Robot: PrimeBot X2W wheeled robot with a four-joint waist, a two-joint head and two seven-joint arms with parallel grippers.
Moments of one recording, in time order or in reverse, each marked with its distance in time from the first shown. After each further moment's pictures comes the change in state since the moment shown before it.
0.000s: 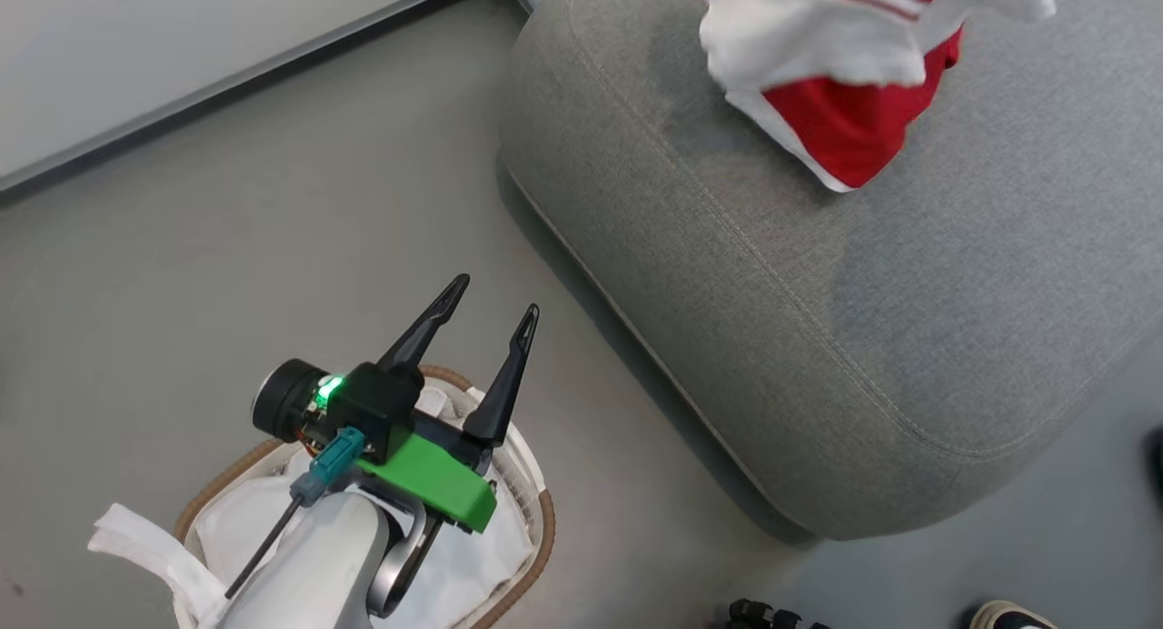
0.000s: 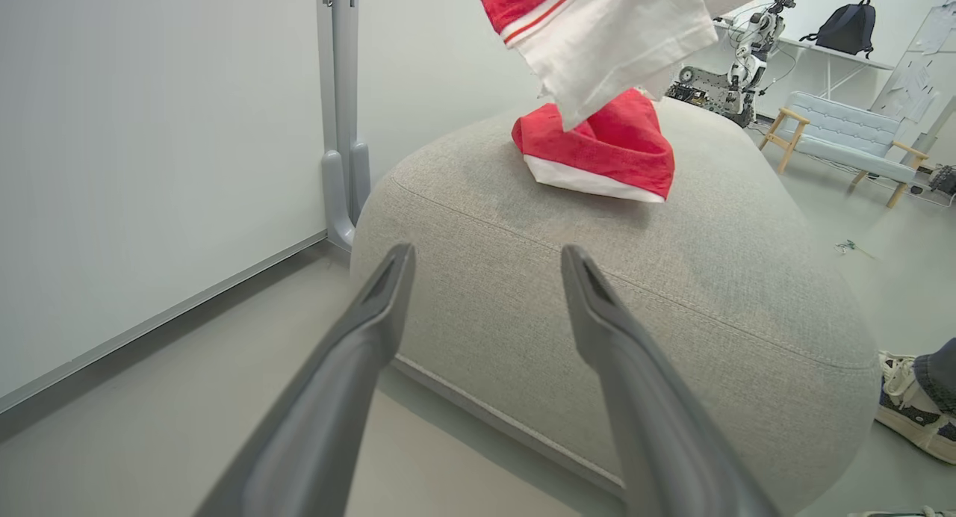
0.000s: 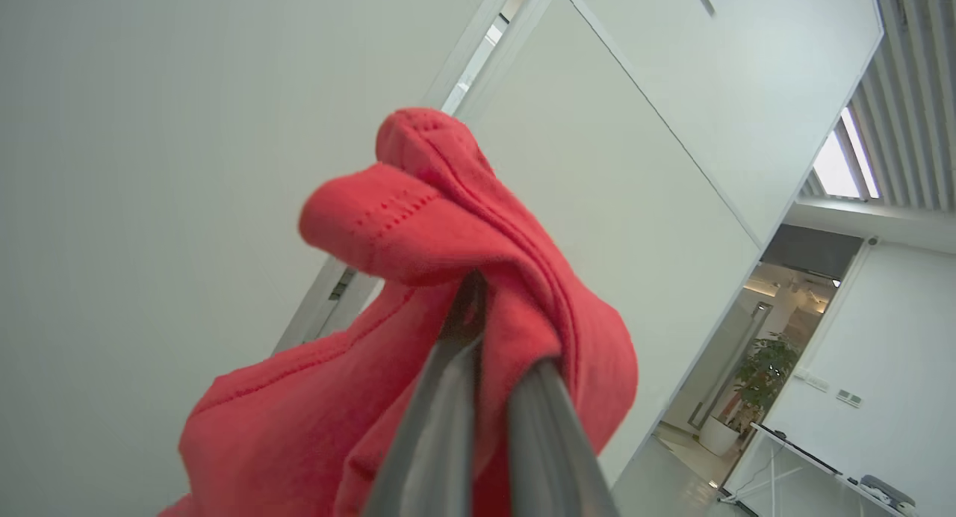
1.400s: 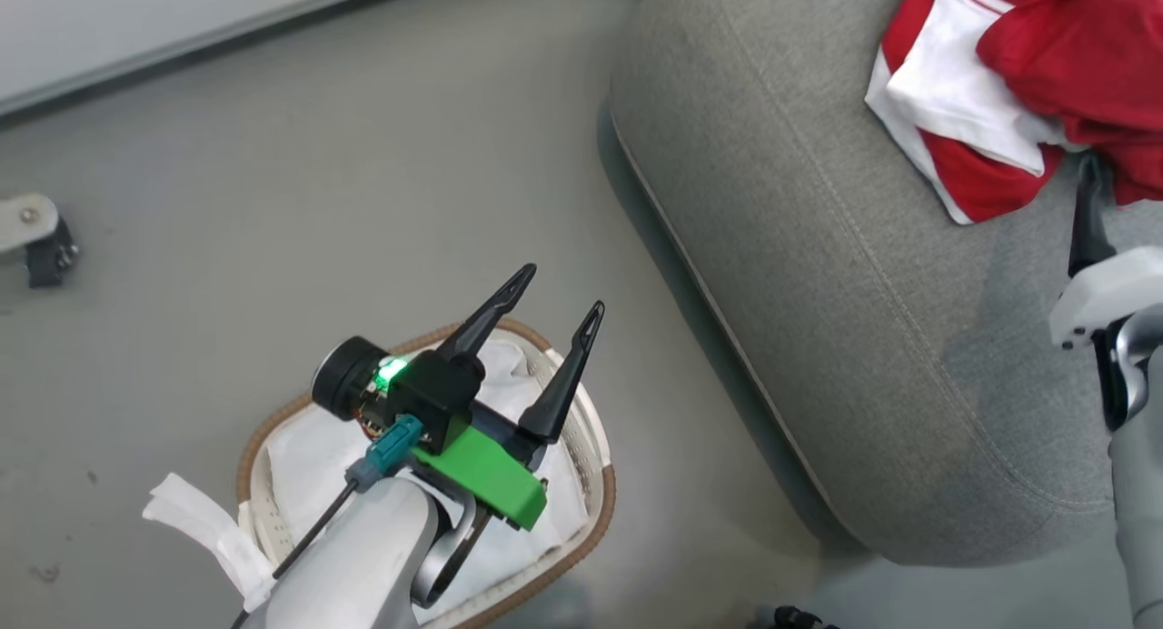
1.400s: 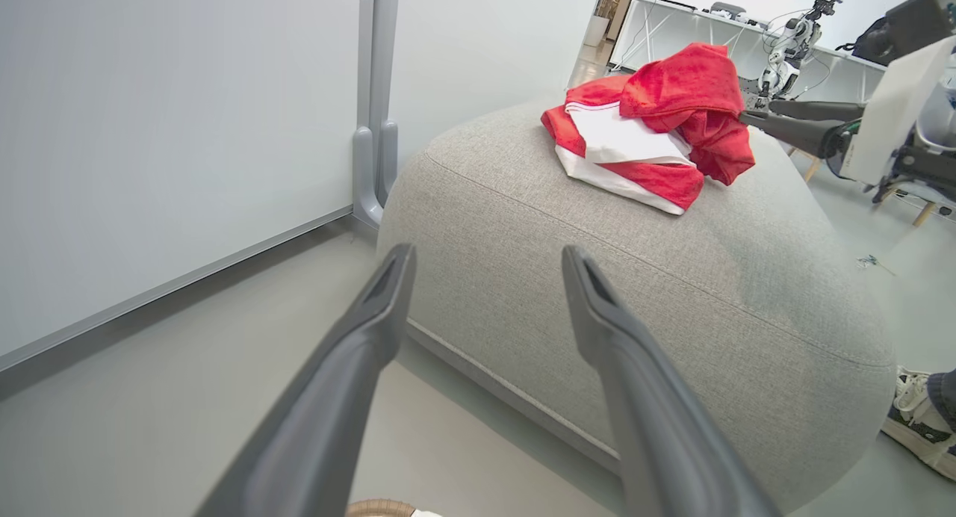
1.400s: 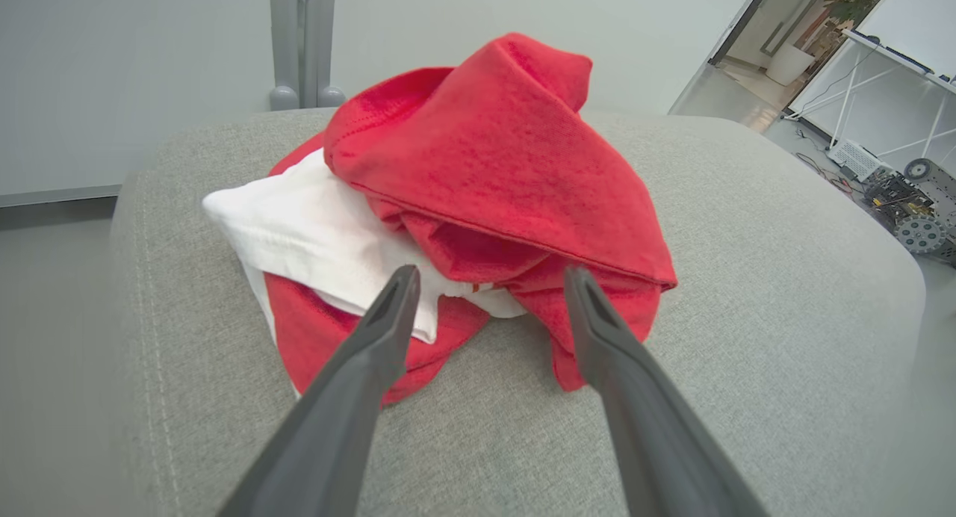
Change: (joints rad) left arm -0.073 -0.025 -0.111 0.002 -0.027 0.000 0.000; right arm 0.458 0.189 -0.410 0.338 -0.164 0.000 0.002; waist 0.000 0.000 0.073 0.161
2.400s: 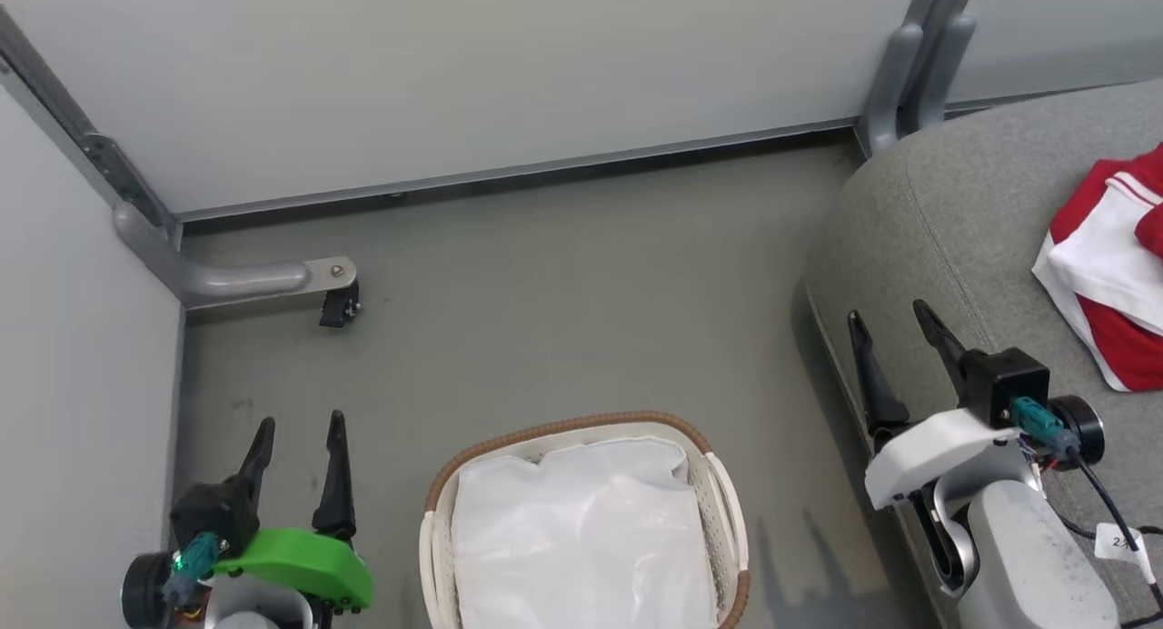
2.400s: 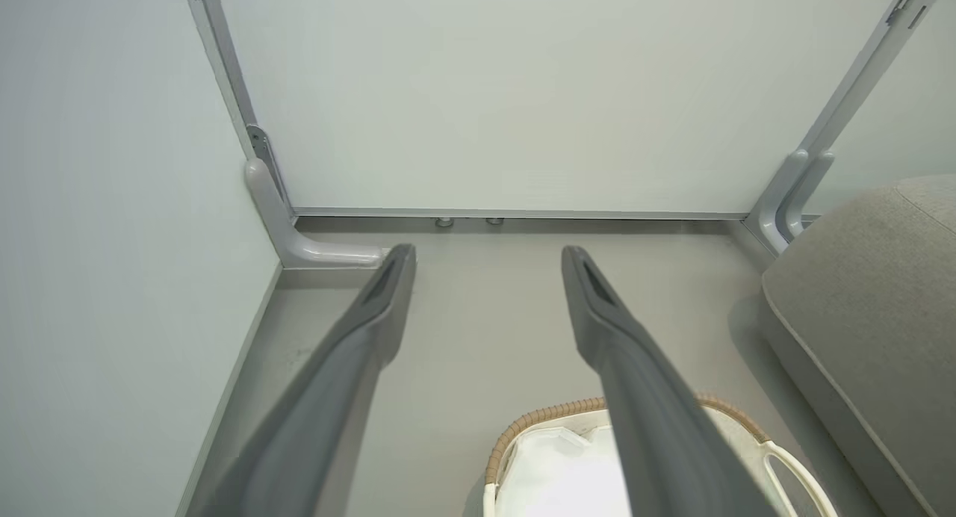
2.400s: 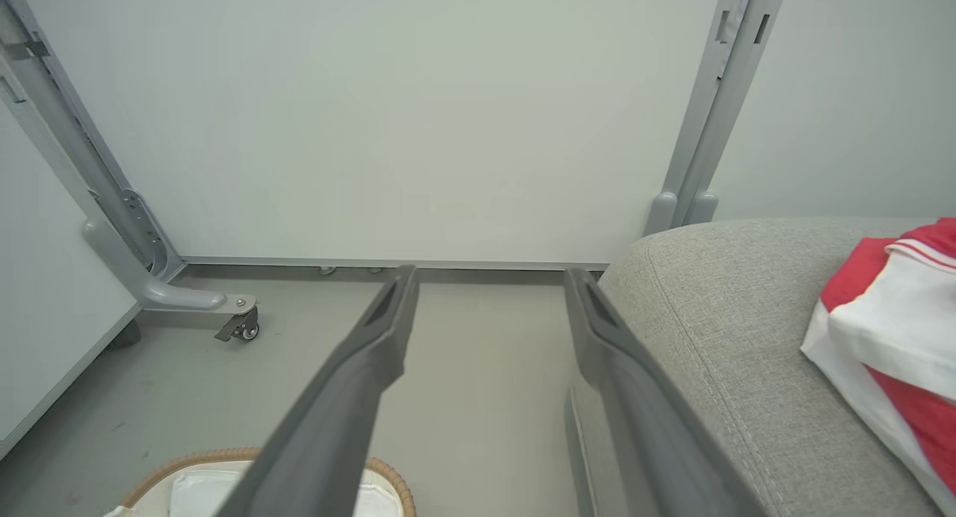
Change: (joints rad) left arm 0.301 -0.121 0.616 0.183 0.133 0.002 0.000; right arm 0.327 0.136 0.358 -0.260 0.199 0.000 -0.002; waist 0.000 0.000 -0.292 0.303
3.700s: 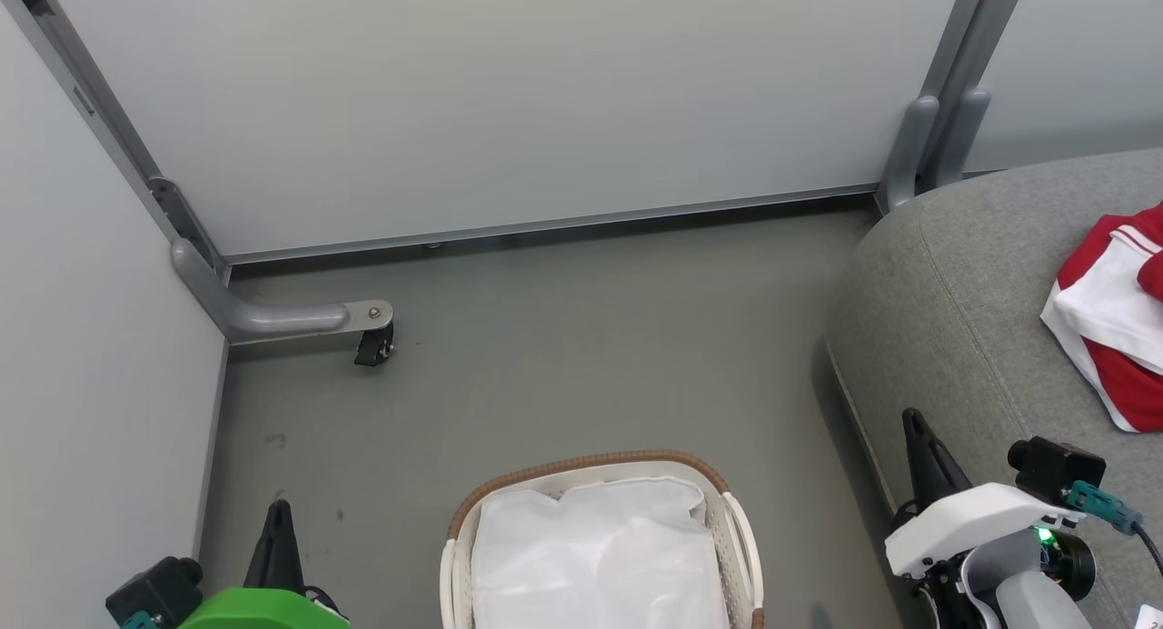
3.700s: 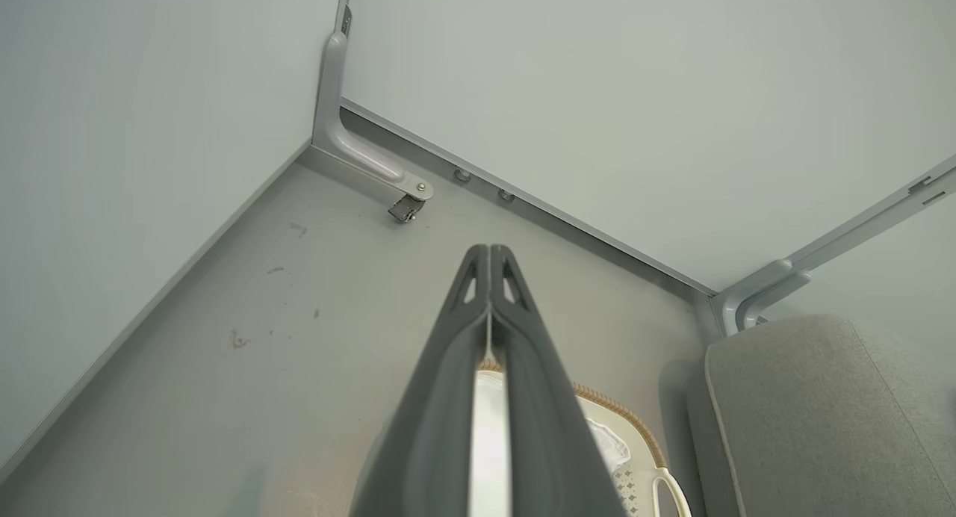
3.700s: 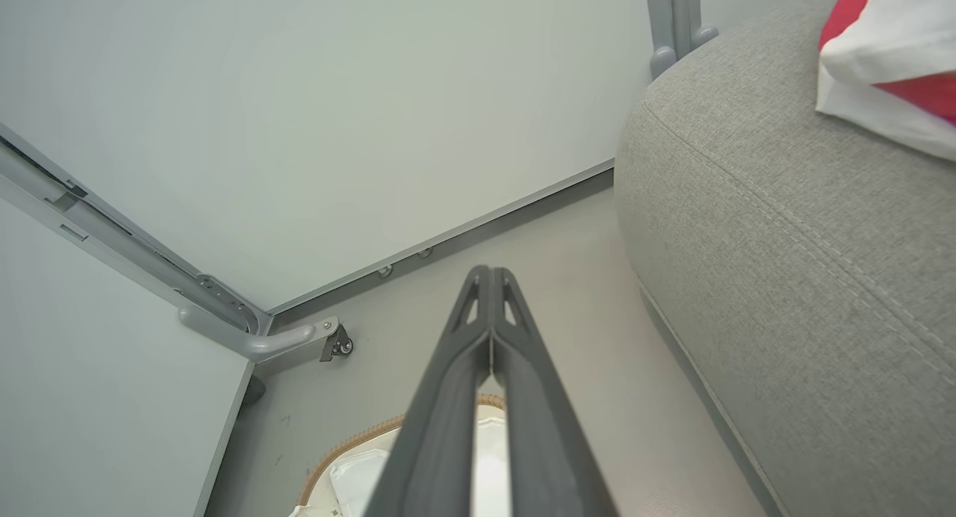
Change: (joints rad) left arm 0.128 -0.037 0.083 -0.018 -0.353 -0.001 0.101; right arm 0.165 0.031 -0.040 -0.008 0.392 0.000 0.100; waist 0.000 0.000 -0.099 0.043
